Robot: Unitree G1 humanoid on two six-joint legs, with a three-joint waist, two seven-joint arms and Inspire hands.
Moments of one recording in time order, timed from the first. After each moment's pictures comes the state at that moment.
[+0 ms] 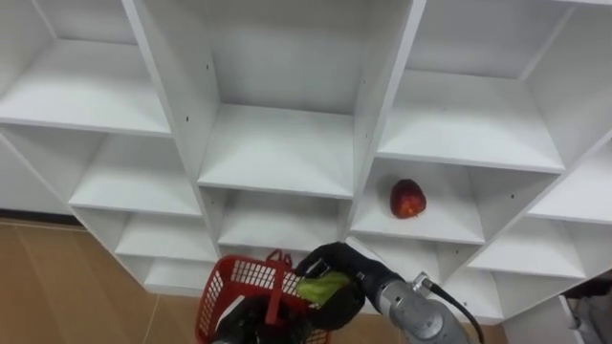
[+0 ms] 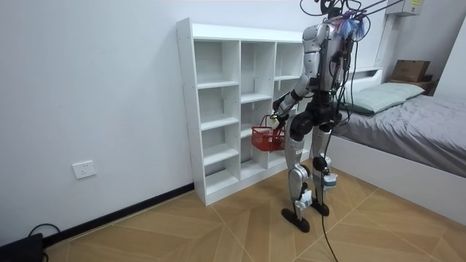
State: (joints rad) left arm 0.12 0.12 -0.29 0.62 -0.14 0.08 -0.10; right arm -0.02 -0.18 0.45 0.40 -0.28 0.11 0.19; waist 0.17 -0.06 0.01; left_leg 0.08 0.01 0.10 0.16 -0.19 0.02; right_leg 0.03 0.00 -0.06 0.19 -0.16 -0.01
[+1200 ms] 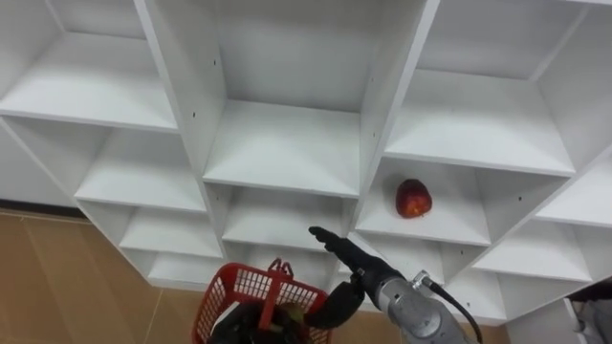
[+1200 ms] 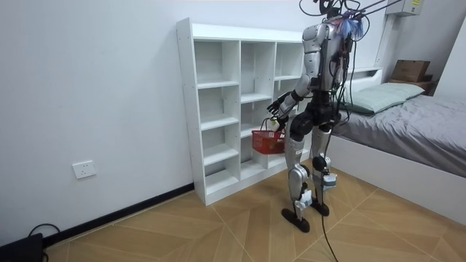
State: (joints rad) left arm 0.13 0.11 -0.26 0.63 -0.12 0.10 -0.12; right arm -0.02 -0.18 0.45 0.40 -0.28 0.12 0.14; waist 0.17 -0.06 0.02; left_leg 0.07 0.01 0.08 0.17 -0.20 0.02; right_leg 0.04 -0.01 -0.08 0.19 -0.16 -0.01
